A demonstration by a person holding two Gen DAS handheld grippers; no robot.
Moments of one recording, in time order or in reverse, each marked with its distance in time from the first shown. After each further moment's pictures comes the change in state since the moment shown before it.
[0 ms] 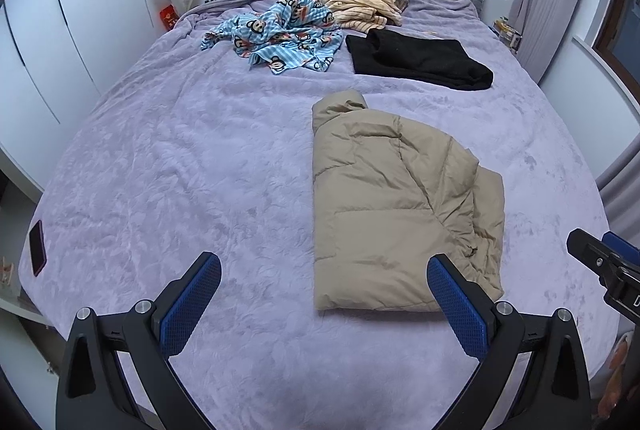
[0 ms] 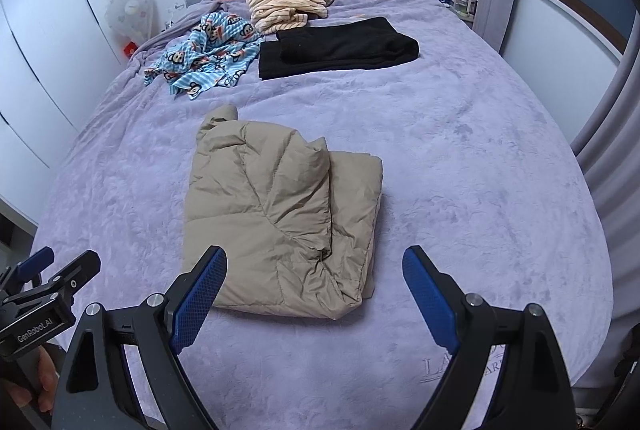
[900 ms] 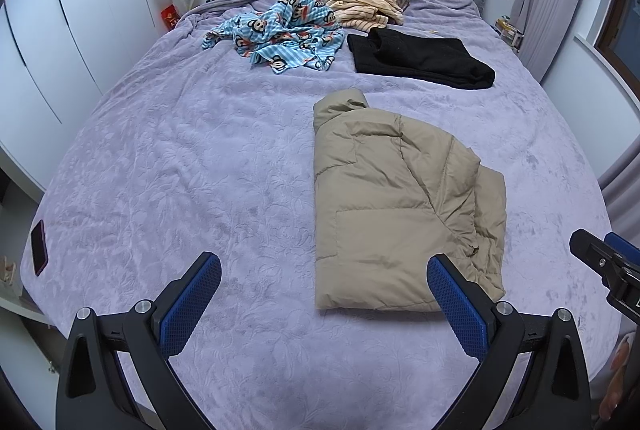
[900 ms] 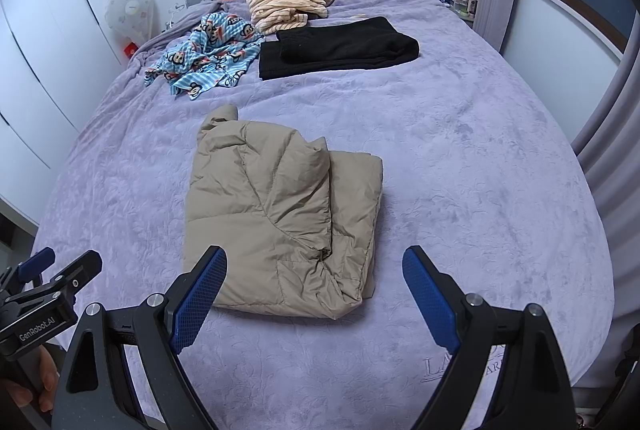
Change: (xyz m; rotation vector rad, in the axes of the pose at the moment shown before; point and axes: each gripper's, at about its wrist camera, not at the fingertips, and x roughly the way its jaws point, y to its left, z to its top) left arm 0.000 0.001 0.001 0.003 0.003 0.003; right arm -0.001 -0.001 0.001 0.002 0.001 0.002
